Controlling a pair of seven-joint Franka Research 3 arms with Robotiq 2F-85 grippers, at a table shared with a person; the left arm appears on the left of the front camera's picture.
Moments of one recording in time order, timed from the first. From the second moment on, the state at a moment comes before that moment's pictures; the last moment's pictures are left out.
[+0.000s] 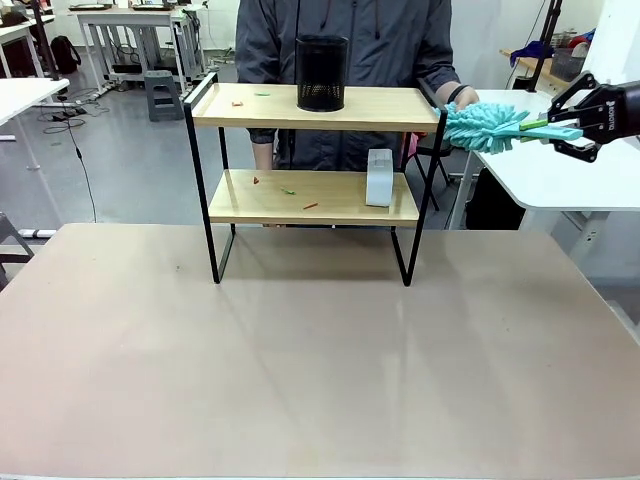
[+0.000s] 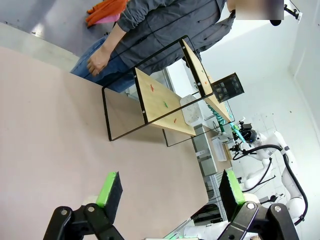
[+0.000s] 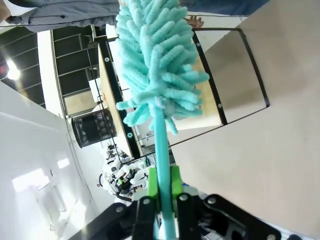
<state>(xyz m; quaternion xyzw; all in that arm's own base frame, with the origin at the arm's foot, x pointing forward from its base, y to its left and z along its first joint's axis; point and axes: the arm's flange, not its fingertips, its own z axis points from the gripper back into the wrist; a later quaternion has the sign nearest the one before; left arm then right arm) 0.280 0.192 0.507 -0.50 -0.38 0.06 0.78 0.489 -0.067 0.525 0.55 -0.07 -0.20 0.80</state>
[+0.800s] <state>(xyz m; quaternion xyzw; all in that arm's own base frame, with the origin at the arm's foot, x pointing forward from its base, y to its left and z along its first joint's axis) 0.280 0.193 0.507 -0.50 -0.38 0.06 0.78 0.242 -0.156 0.629 0.47 -0.15 -0.04 0.87</state>
